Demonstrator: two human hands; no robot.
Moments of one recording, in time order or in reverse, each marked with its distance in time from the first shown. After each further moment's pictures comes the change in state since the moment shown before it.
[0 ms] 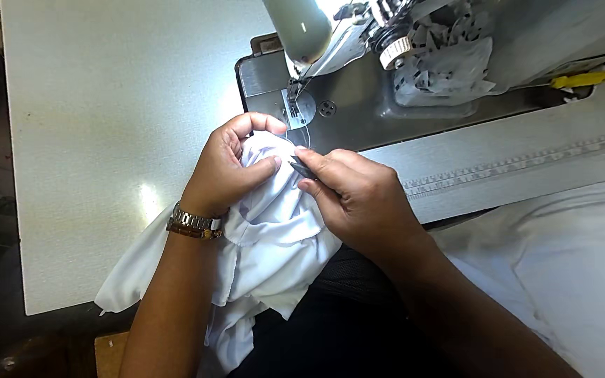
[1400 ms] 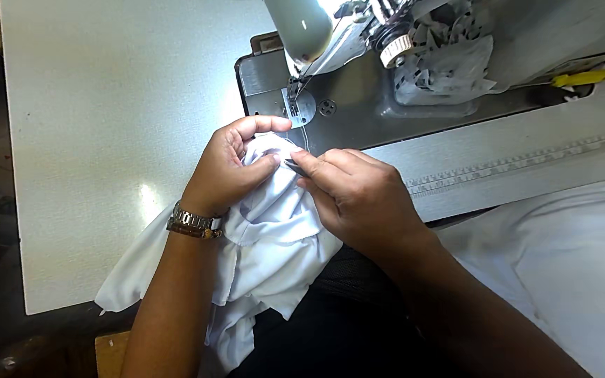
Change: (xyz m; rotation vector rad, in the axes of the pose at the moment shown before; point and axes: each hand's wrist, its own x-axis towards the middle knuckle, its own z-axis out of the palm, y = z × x) left_hand 0.000 0.003 0.001 0.045 -0.029 -0.025; right_hand 0.003 0.001 -0.002 -0.115 -0.022 -0.116
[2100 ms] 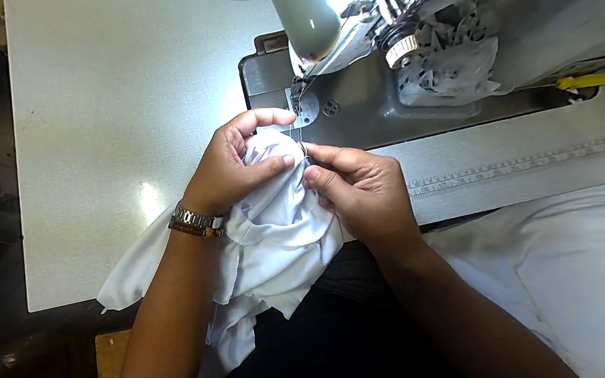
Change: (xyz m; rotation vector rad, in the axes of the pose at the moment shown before) left_hand -0.001 0.002 -0.001 -0.118 -0.014 0.006; right_hand 0.002 -0.008 0.007 0.868 0.114 0.498
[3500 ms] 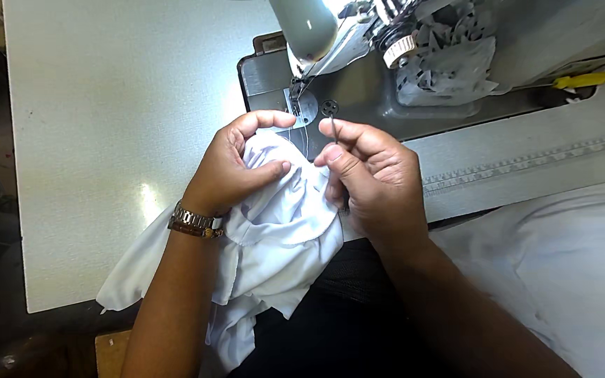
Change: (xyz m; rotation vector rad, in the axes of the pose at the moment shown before) left_hand 0.001 -0.002 0.000 0.069 -0.021 0.020; right_hand 0.006 0.002 -0.005 0.047 0.087 -0.058
